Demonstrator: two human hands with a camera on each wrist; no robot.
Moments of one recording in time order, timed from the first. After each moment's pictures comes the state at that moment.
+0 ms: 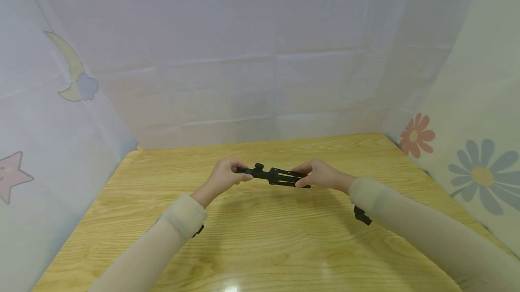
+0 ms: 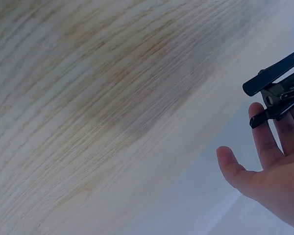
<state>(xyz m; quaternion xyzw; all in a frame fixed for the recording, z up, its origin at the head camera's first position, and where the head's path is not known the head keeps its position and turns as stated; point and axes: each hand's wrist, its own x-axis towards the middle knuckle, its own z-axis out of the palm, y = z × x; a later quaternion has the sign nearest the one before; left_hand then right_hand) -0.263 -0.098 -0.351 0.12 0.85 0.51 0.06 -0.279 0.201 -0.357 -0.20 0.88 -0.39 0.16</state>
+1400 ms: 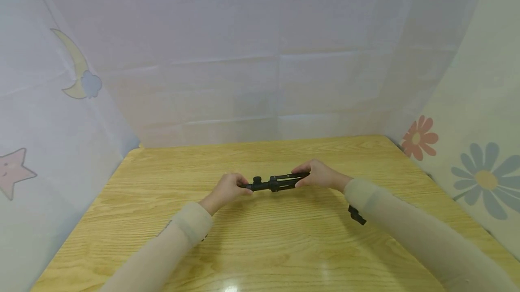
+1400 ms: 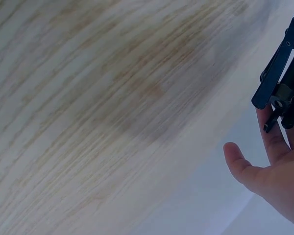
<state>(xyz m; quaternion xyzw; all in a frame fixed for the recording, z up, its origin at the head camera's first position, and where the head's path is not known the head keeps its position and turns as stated) -0.261 -0.098 -0.391 0.13 0.89 0.42 0.06 -0.300 0.201 -0.377 -0.22 0.89 -0.38 0.15</state>
